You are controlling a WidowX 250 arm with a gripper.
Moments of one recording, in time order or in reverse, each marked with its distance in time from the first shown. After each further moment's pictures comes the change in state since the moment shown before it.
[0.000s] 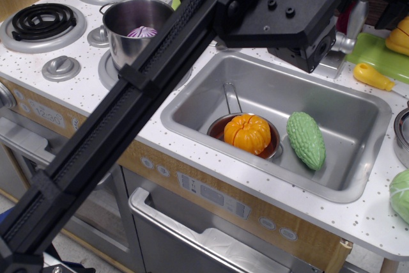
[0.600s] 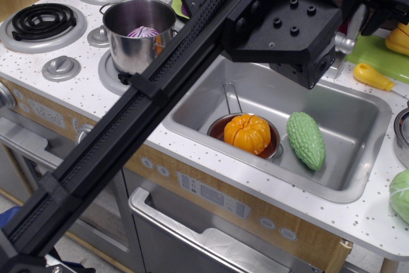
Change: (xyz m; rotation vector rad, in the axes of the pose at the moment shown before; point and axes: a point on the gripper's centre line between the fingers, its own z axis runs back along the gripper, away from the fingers) arm -0.010 -0.005 -0.019 0.017 0.055 0.000
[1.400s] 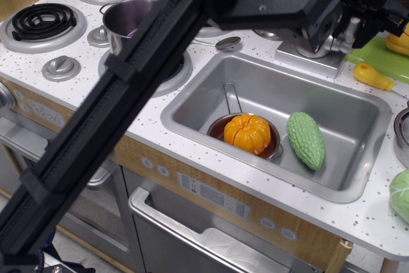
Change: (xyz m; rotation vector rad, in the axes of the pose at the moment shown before) arm -0.031 0.005 0.003 0.059 0.114 0.032
